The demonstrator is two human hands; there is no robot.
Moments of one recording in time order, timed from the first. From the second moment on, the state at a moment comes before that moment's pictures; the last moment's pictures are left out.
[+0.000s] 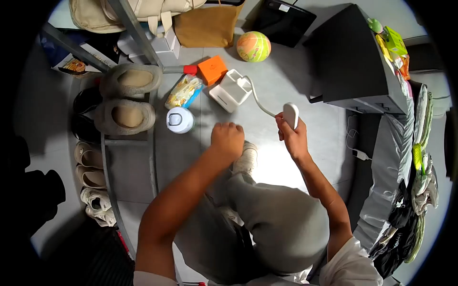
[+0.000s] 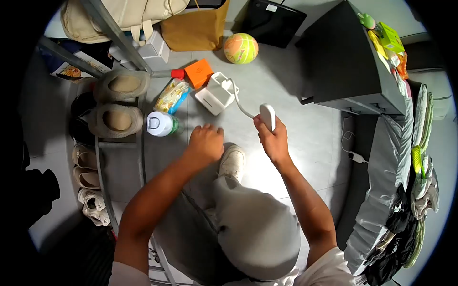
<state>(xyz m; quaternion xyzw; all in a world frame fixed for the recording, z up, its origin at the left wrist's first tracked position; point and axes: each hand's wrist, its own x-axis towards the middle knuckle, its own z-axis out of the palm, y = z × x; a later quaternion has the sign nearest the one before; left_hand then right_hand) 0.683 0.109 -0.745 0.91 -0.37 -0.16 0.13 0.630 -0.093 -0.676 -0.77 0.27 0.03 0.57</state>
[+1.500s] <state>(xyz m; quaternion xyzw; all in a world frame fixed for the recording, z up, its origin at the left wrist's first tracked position) 0.777 0.035 -0.850 0.85 -0.27 -0.05 0.44 0.741 -0.131 -0.607 -0.93 -0.28 -0.13 0.19</state>
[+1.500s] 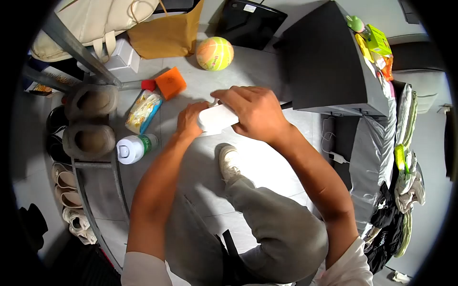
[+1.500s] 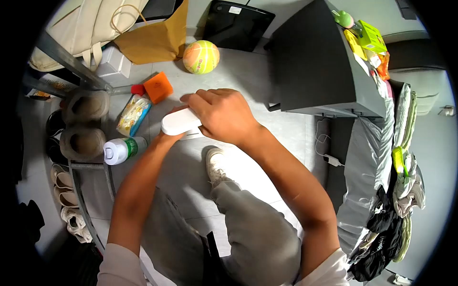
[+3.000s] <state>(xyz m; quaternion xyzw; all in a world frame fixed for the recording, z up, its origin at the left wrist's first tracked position) 0.762 0.061 -0.705 0.85 -0.33 -0.32 0.25 0.712 -0.116 -0.654 -0.80 0.11 0.08 0.58</state>
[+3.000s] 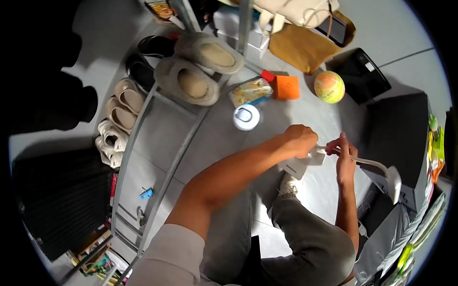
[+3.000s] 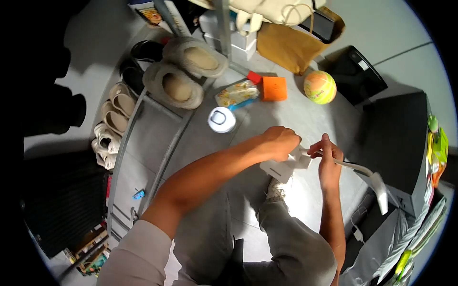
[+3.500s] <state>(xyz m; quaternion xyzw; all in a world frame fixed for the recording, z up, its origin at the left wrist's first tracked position) 0.717 0.151 -0.634 0.82 -0.36 -0.41 0.16 0.725 -0.038 -0.535 -0.59 -0.17 0.27 0.74</state>
